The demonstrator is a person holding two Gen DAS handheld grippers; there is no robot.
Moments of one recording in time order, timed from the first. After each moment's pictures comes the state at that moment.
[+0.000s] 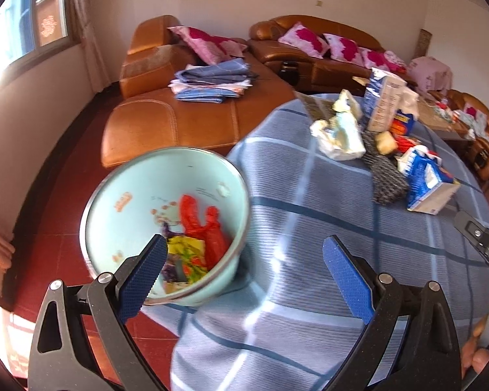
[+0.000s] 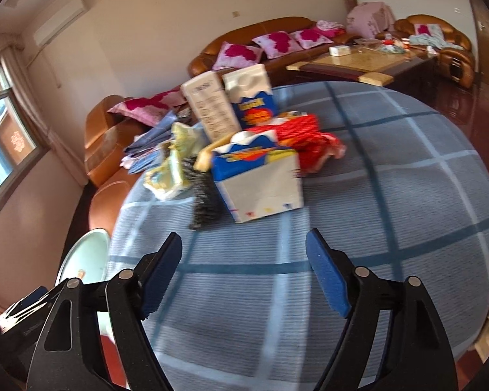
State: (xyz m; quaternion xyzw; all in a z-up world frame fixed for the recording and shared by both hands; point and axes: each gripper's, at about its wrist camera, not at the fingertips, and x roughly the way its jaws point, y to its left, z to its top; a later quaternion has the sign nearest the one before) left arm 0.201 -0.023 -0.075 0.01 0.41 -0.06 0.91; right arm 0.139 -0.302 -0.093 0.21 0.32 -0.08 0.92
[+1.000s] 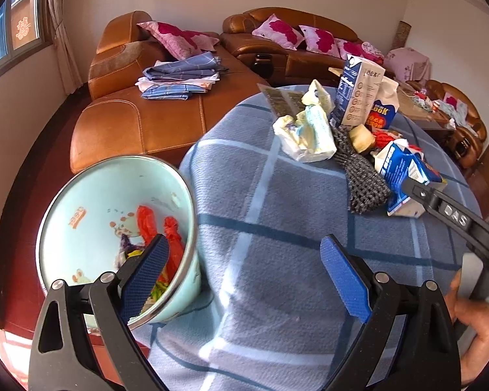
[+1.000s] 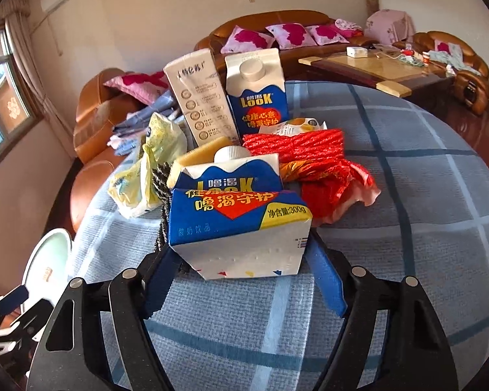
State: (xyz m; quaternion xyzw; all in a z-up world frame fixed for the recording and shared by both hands) left arm 0.238 -0.058 -0.088 0.01 0.42 -0.11 0.90; right arm 0.223 -0.322 -0.112 0.16 0.35 -0.06 0.92
